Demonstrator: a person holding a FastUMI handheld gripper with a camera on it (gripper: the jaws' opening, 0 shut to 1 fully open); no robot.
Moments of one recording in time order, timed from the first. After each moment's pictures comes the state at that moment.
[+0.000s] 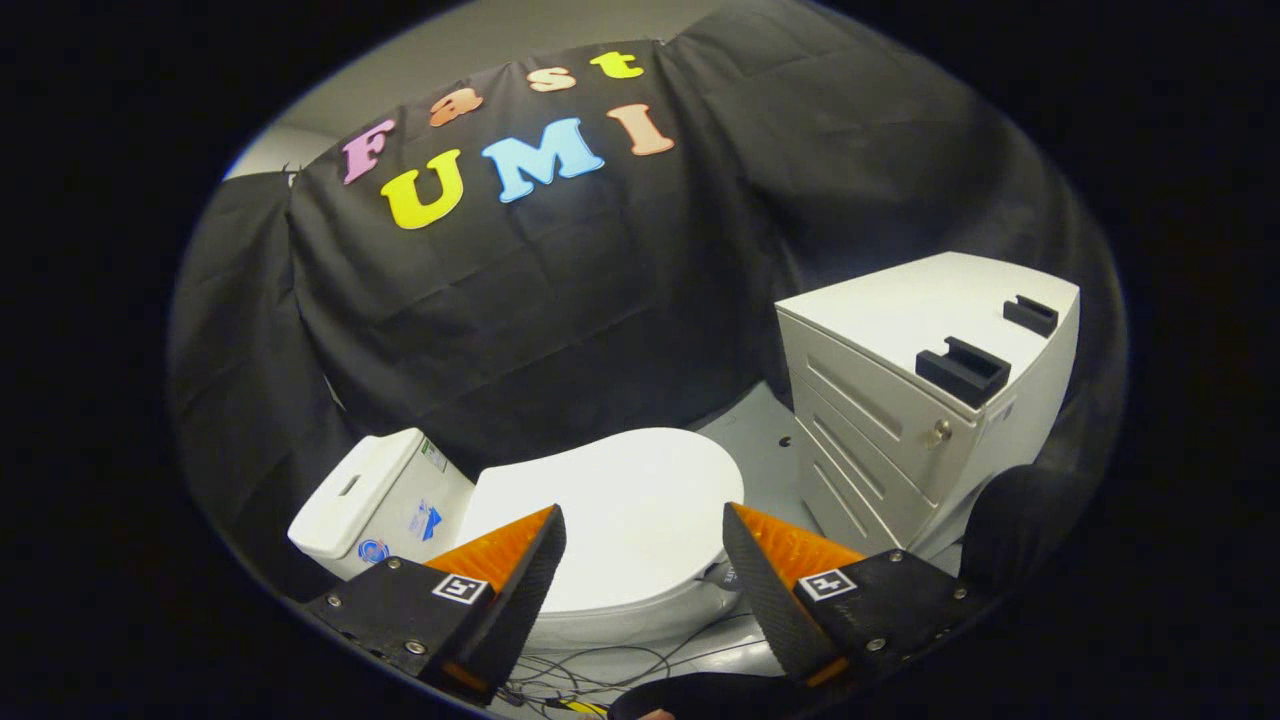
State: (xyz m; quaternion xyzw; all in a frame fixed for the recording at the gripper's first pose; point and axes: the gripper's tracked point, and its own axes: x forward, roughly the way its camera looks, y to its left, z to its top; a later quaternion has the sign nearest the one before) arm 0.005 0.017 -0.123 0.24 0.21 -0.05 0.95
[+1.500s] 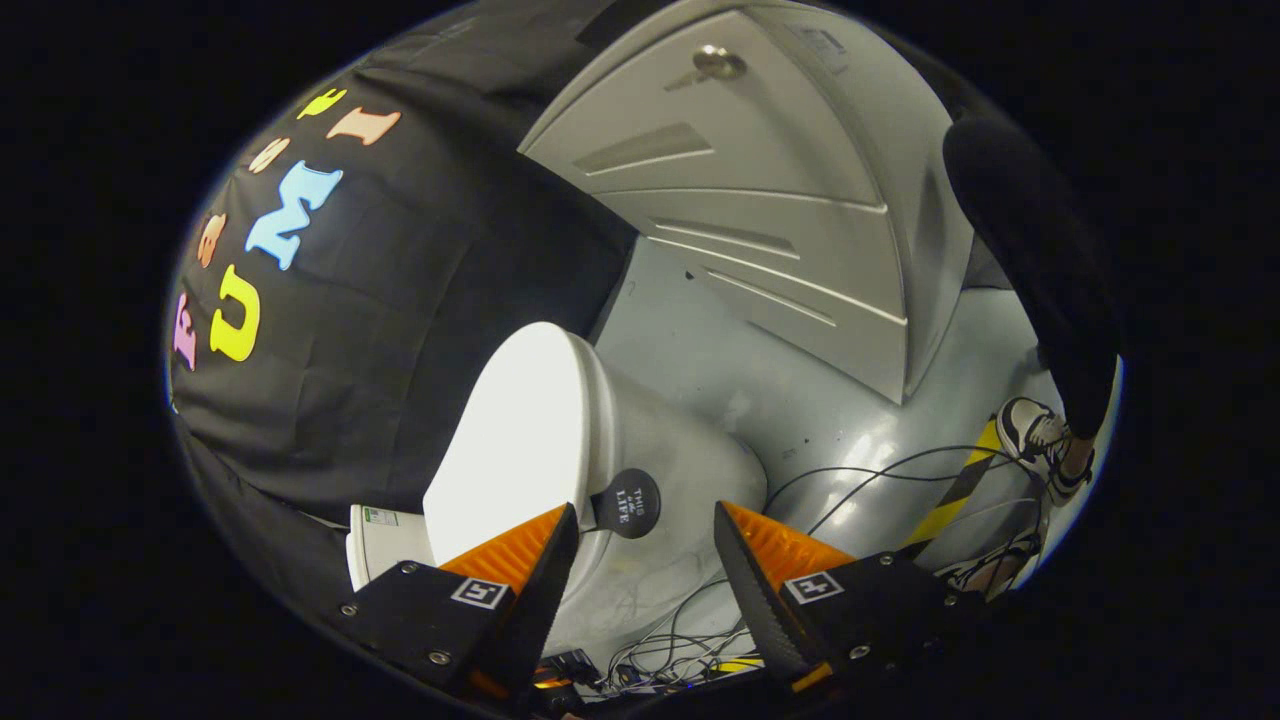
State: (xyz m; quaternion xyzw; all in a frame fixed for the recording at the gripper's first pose) arm 0.003 -0.018 -0.329 0.49 0.36 -0.15 0.78
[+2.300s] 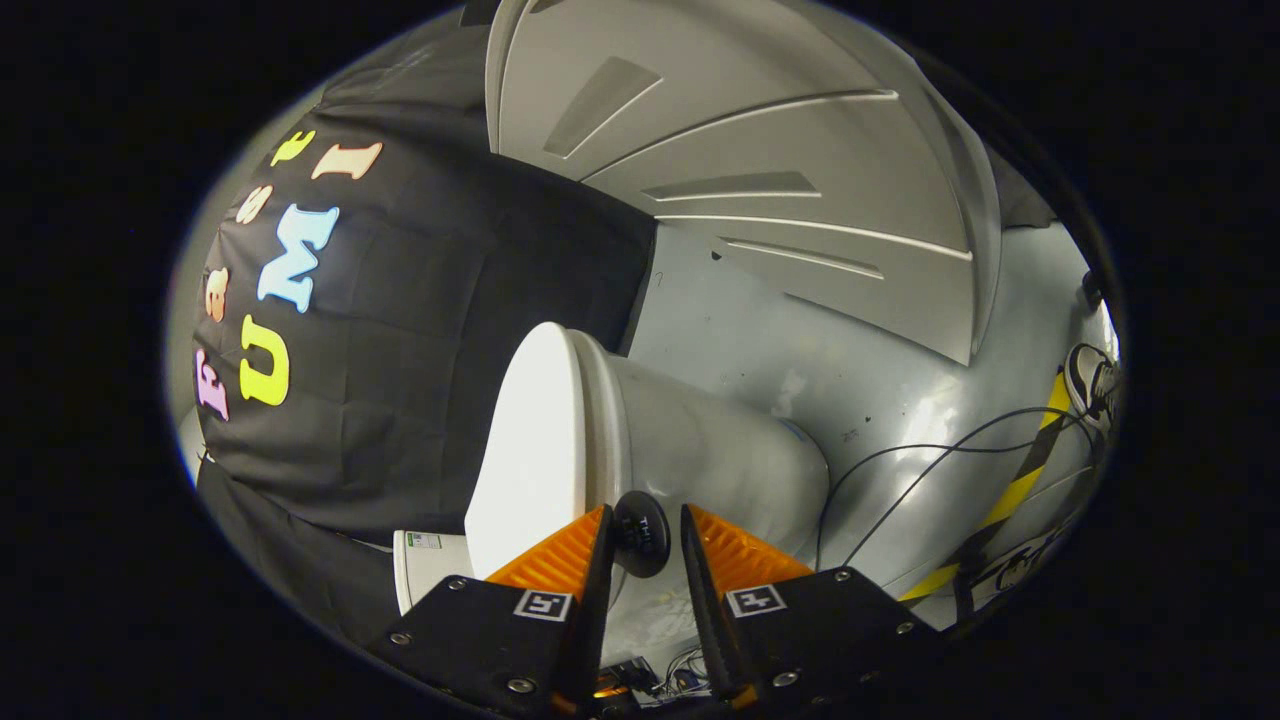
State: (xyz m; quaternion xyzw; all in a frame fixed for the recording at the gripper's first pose) arm 0.042 -0.010 -0.343 0.56 0.29 -0.11 0.76
